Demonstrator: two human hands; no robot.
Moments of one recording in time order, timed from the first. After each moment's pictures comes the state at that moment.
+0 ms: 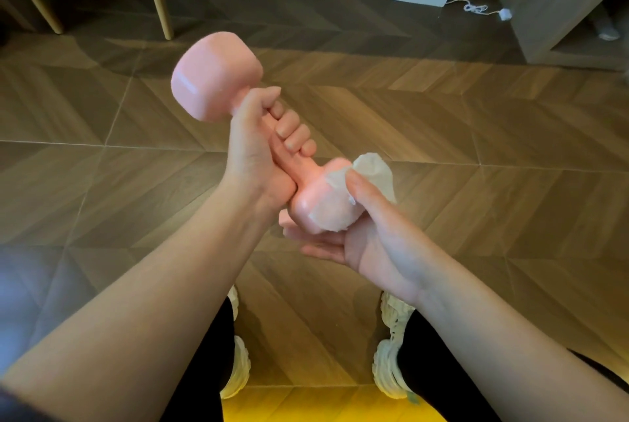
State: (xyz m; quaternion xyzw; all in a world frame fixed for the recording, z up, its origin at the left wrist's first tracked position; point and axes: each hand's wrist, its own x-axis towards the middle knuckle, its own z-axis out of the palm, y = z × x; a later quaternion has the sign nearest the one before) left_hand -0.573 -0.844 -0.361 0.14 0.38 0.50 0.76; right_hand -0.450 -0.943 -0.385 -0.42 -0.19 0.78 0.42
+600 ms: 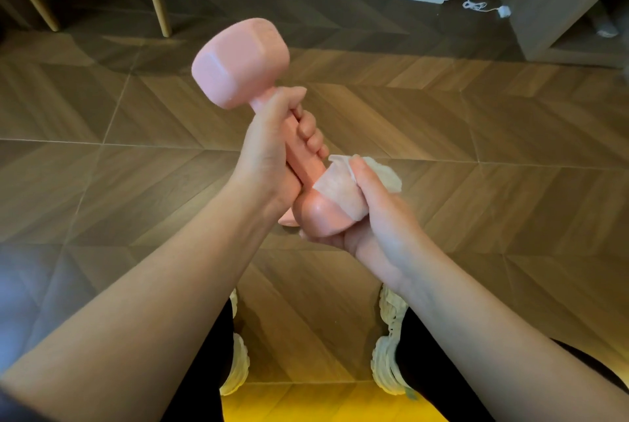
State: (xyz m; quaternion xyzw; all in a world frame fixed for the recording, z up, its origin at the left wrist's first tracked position) left_hand -0.564 -0.854 -0.359 0.22 0.39 0.47 0.76; right_hand -0.457 -0.938 -0.382 -0.52 -0.18 0.69 0.48
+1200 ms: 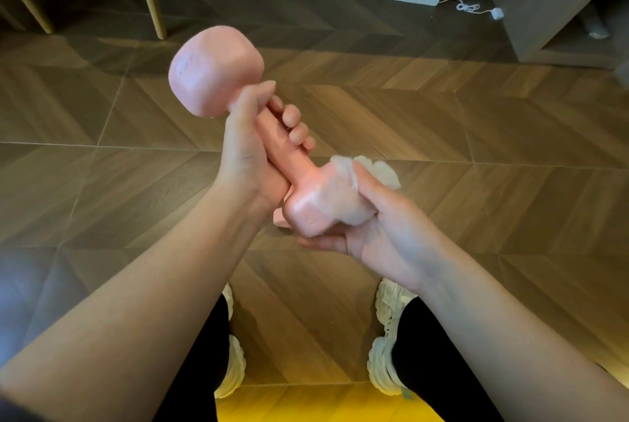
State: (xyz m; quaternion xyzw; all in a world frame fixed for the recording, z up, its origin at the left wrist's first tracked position) left_hand -0.569 -0.851 -0.359 0.16 0.36 0.51 0.77; right_hand -0.436 -0.940 -0.382 -0.40 -0.17 0.79 0.43
